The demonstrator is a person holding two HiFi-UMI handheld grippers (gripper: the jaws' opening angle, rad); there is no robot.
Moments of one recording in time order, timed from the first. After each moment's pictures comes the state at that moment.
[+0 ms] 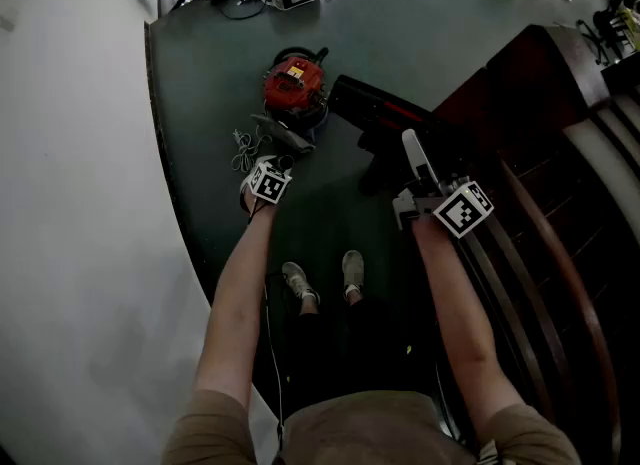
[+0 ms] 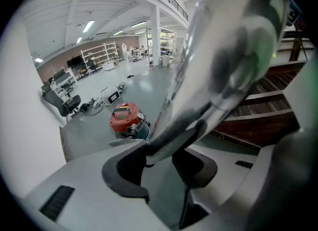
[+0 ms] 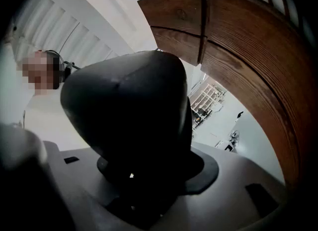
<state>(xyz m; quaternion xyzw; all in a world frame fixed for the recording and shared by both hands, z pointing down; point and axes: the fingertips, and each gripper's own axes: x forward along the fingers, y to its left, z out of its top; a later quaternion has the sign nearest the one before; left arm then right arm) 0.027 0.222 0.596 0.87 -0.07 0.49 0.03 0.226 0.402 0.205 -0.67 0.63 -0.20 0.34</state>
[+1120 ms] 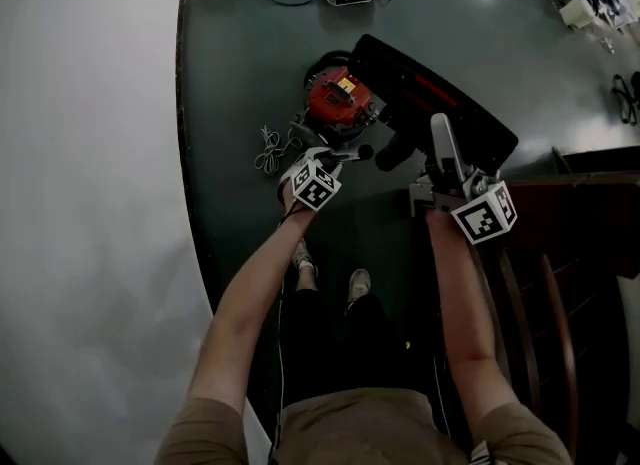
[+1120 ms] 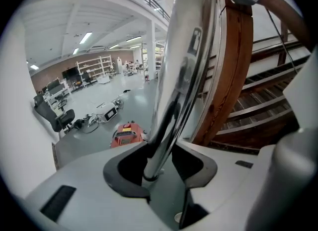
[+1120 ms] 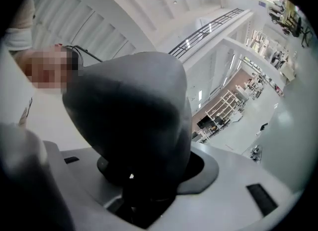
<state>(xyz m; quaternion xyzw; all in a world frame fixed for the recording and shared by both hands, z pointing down) 0.111 0.102 0.556 0.91 -0.02 0.42 0.02 0.234 0.144 0.155 -0.66 0.68 -0.10 0.30</state>
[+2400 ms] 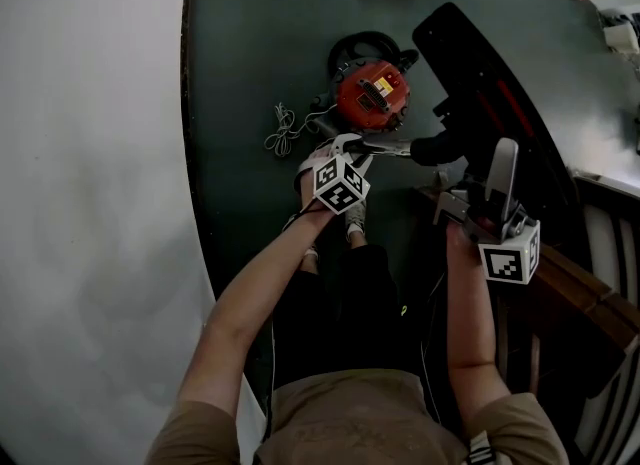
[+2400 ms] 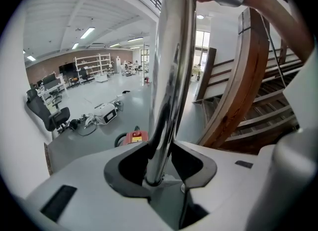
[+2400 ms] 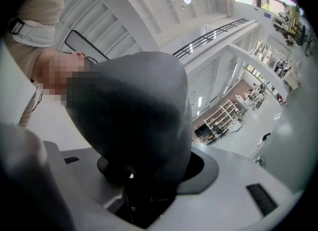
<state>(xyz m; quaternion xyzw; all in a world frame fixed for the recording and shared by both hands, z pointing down) 0.127 0.025 0.546 0.92 -0.01 0.39 0.03 0.227 0.027 0.149 -0.67 0.68 -0.03 0.28</state>
